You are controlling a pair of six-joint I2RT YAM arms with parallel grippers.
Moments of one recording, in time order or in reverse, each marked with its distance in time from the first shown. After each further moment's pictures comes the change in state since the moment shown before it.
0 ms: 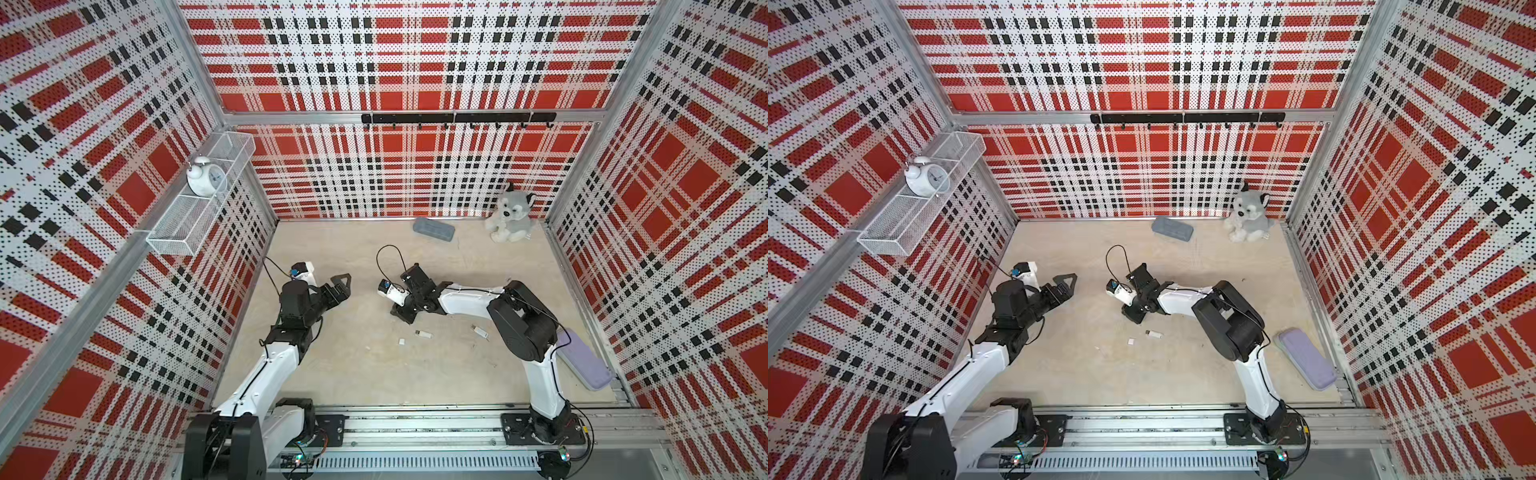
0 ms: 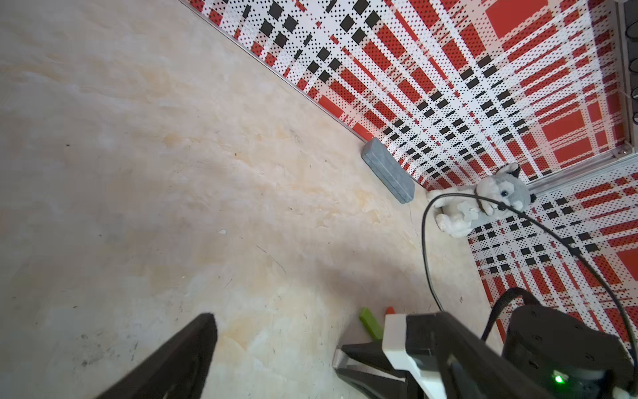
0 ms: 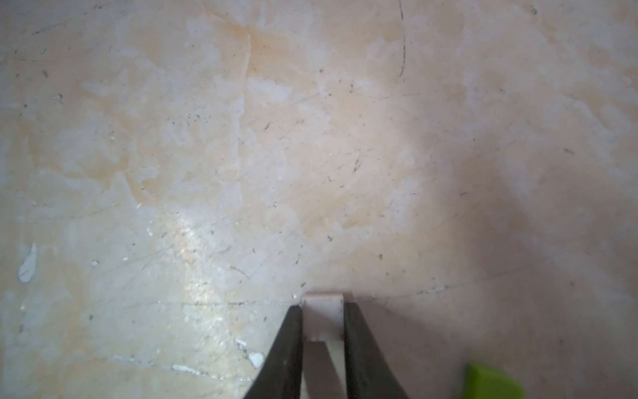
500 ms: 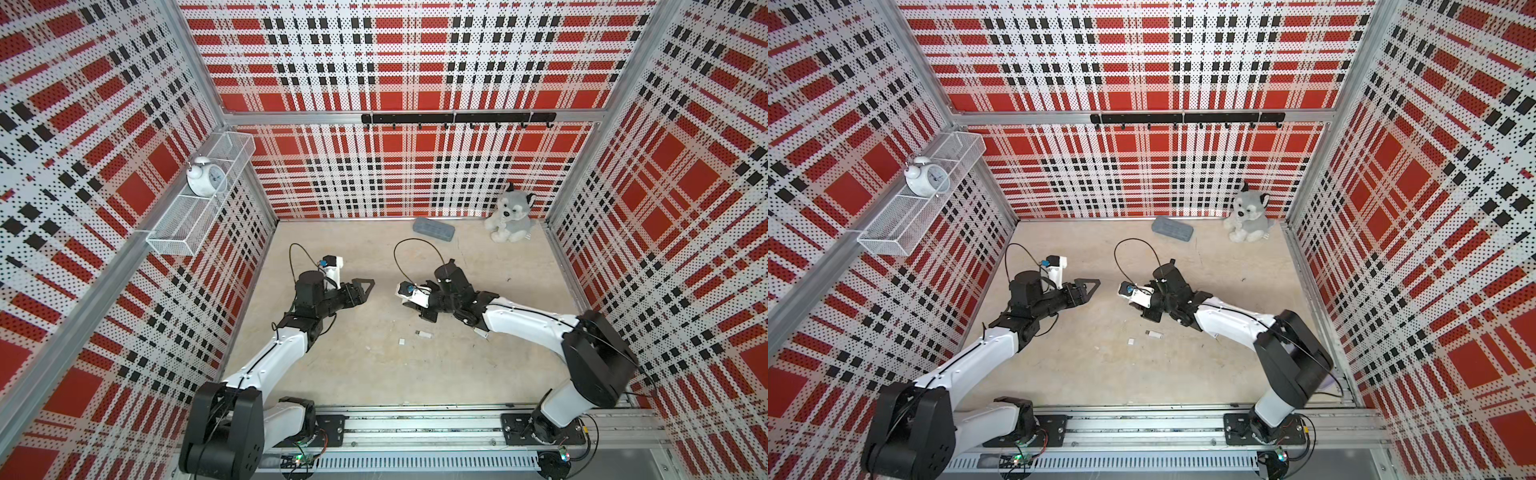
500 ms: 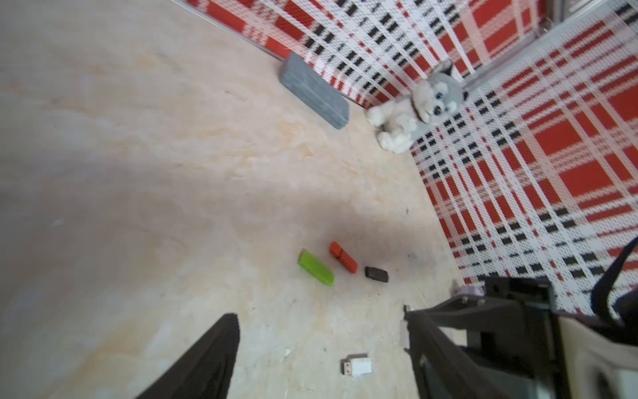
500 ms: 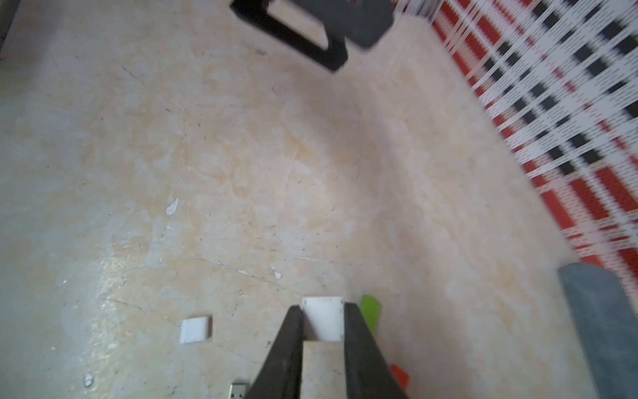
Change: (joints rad) left arm -0.149 0.150 0.112 0.003 0.257 0.101; right arm -0.047 -0.532 -0.361 0.192 -0.056 -0.291
